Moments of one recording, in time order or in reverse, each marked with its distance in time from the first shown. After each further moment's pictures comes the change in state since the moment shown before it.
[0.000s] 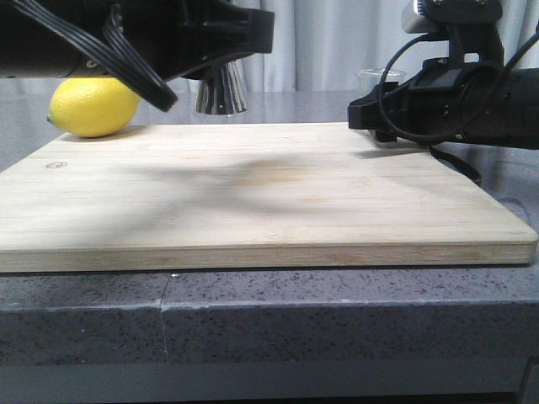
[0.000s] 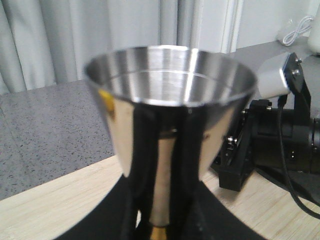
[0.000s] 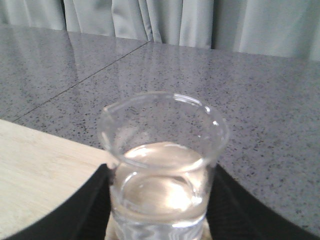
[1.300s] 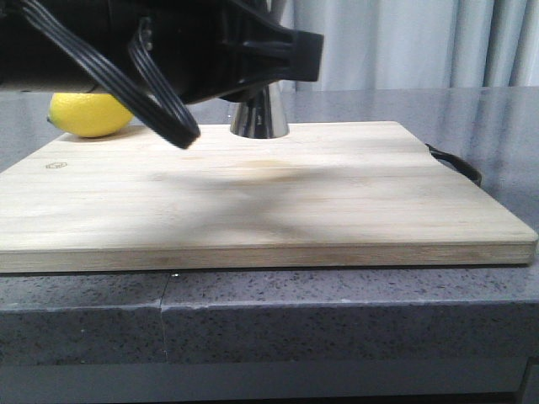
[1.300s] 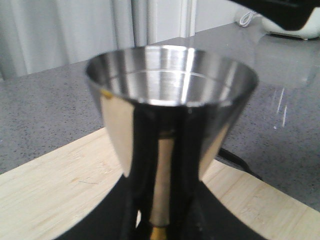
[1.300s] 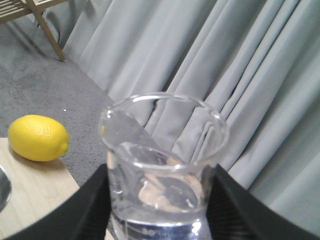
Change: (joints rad) left arm -0.100 0.000 0.000 0.042 0.039 0.000; right arm 0.088 -0.587 0.000 -0.523 0.279 0.001
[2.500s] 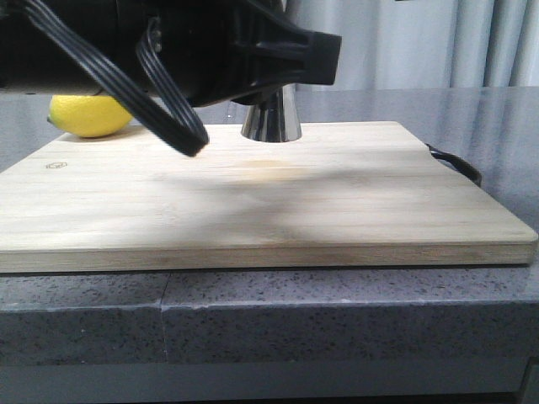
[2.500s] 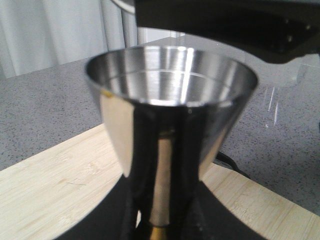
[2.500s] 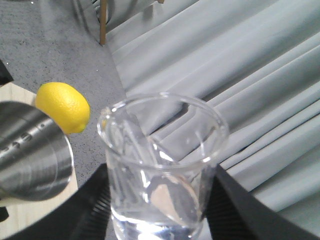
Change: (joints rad) left arm -0.018 0.000 0.000 0.001 0.000 0.000; right arm 0.001 -0.004 0.000 -0.239 -0.063 -0.242
